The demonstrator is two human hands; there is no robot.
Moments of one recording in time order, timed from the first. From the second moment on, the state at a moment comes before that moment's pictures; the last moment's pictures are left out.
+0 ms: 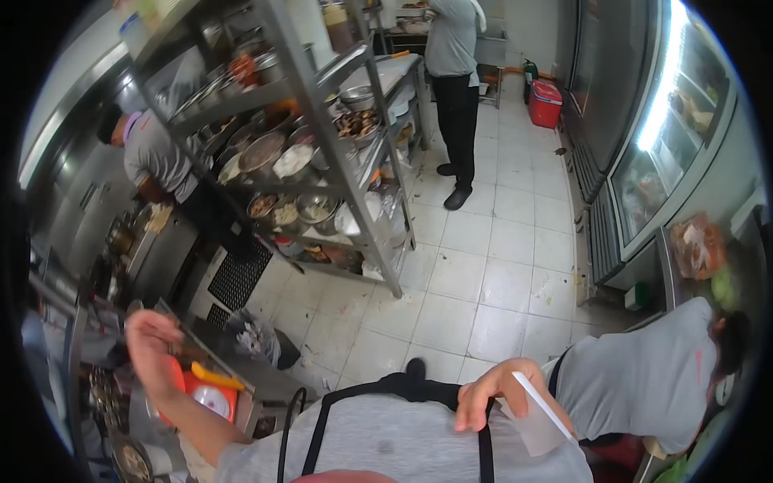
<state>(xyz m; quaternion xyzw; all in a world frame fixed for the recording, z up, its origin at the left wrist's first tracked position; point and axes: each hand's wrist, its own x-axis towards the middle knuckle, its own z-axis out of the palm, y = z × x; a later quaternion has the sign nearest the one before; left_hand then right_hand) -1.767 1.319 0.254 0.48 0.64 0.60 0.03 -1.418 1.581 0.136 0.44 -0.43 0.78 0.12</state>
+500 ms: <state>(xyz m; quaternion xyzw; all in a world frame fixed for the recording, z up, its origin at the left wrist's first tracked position) -1.868 1.781 0.254 0.43 0.60 0.62 -0.28 -1.451 1.893 0.253 0.43 -0.72 0.55 0.03</state>
